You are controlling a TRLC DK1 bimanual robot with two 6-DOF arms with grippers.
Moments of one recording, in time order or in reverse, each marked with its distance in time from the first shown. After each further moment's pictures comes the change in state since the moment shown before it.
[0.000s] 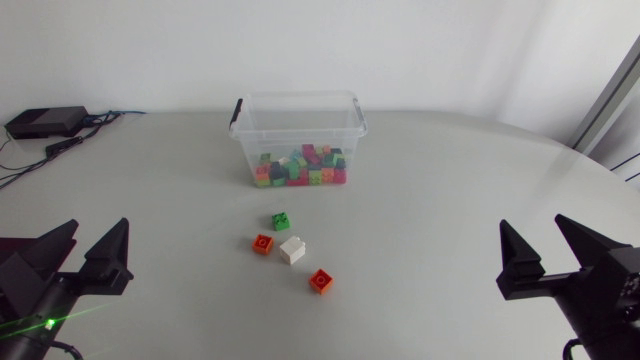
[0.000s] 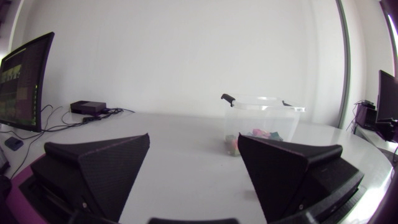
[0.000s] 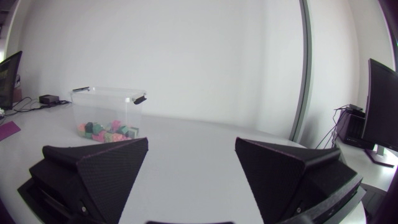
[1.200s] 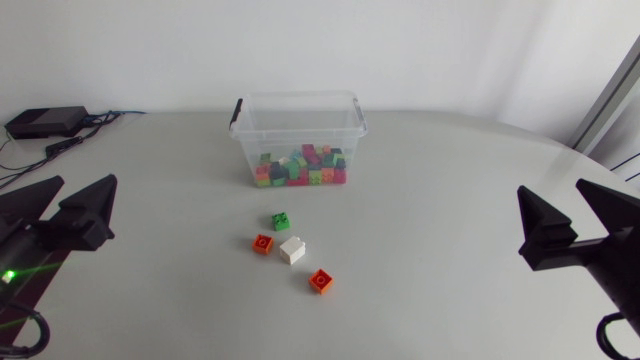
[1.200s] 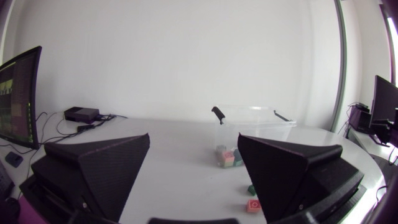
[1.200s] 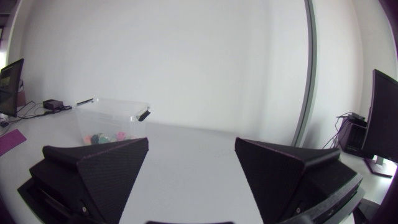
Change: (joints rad) left arm -0.051 0.329 0.306 -0.034 0.000 -0.003; right arm 0.026 0.218 0.248 -0.051 0.000 0.000
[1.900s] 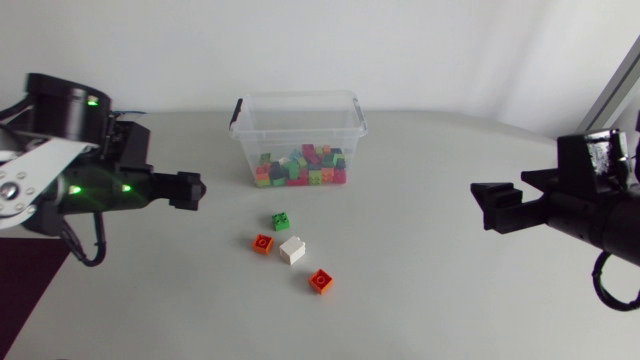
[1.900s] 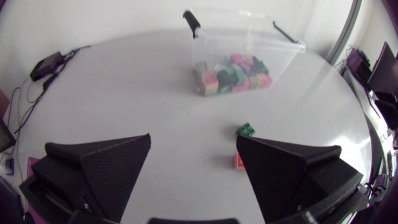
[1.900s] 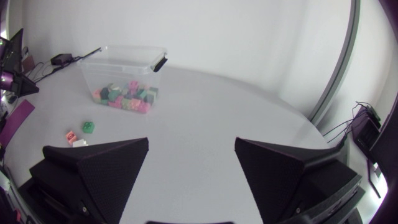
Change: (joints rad) left arm -0.180 0.838 0.467 -0.303 -0.017 -0.009; right arm 0.138 0.515 0.348 -0.284 0.063 0.000
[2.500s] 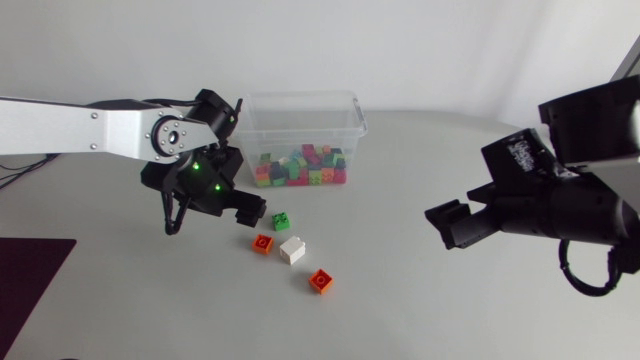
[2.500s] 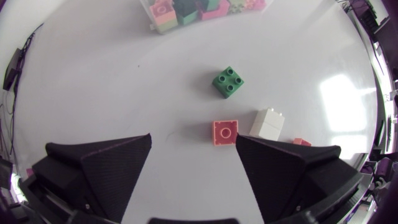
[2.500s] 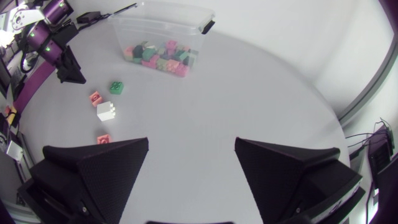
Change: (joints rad) left arm -0.167 0.529 0.360 -0.300 -0.001 0.005; right arm 0.176 0.224 0.137 -0.185 -0.038 0.000
